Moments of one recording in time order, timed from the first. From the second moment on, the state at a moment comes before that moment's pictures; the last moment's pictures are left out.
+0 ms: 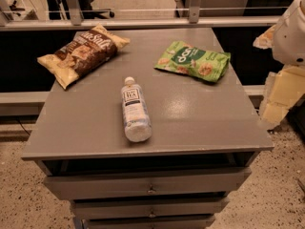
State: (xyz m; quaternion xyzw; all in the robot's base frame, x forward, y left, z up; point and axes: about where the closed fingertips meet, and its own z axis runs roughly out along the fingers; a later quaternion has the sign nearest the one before) arm 0.438 -0.217 0.977 -0.60 0.78 -0.04 0.16
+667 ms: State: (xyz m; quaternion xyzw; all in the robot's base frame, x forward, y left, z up) arm 0.450 -0.194 0.973 -0.59 0.79 -0.03 0.17
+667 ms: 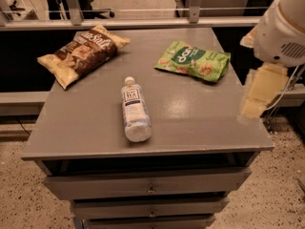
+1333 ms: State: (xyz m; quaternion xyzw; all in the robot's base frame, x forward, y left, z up) arm 0.492 -0.104 0.945 -0.53 0.83 0.03 0.17
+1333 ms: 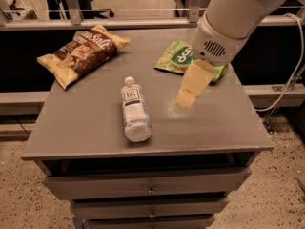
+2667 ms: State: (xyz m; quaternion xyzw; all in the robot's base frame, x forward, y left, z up) arm 0.504 -0.024 0.935 -0.47 0.86 0.05 0.16
